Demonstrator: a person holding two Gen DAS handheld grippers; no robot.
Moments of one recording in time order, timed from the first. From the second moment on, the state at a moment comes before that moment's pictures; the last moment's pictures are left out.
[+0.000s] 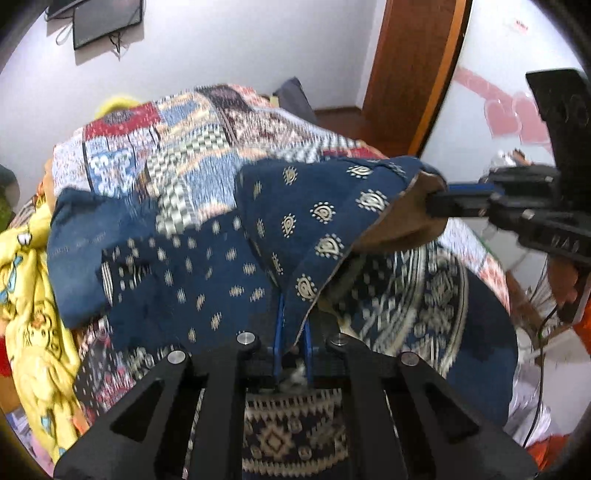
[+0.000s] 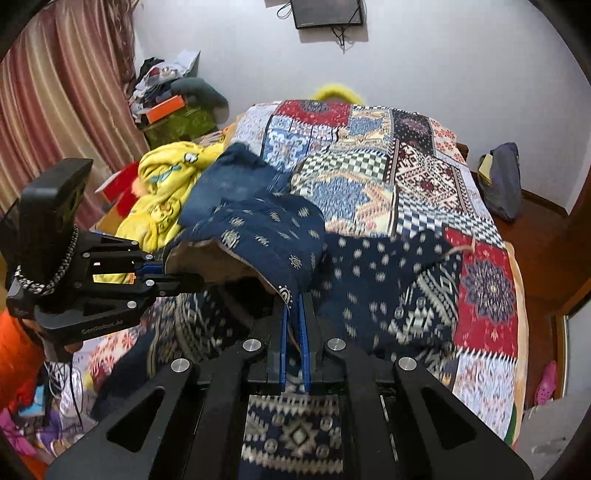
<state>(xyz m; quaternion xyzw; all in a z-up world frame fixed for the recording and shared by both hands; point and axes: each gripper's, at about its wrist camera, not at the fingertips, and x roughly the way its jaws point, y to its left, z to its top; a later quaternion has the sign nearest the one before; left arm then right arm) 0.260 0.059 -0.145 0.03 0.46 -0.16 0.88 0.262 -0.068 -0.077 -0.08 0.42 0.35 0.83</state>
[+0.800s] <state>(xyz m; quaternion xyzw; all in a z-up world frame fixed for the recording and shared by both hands) 0.259 0.078 -0.125 0.00 0.42 -0.11 0.90 0.266 -0.094 -0.092 -0.03 0.45 0.30 0.84</state>
